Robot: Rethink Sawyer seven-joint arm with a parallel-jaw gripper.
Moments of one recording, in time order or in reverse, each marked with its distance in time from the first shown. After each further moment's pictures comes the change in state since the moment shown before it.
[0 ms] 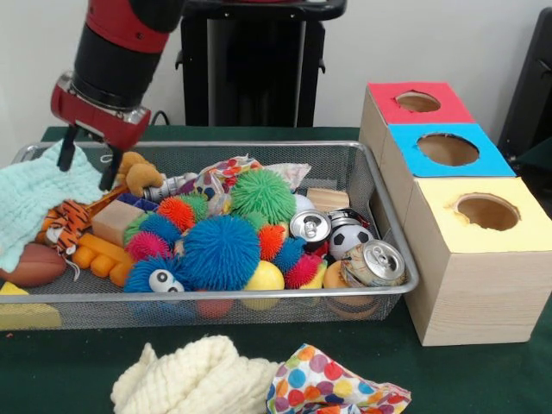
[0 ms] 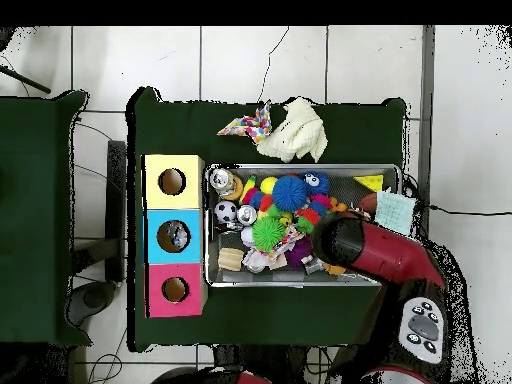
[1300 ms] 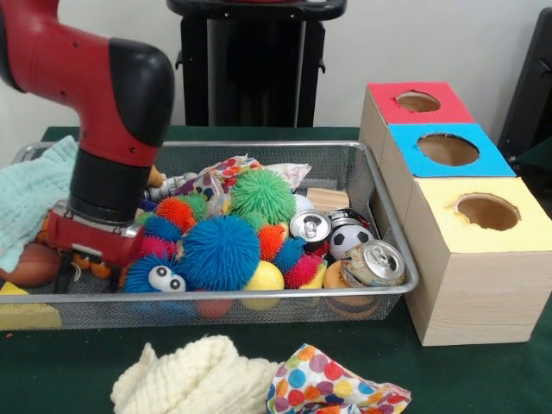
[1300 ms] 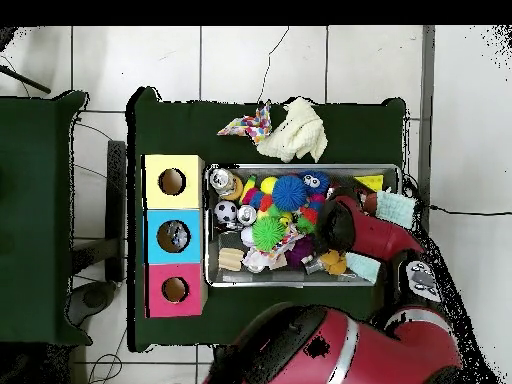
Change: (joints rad) arm -0.150 0.226 0.219 -0.145 -0.120 -0.416 0.000
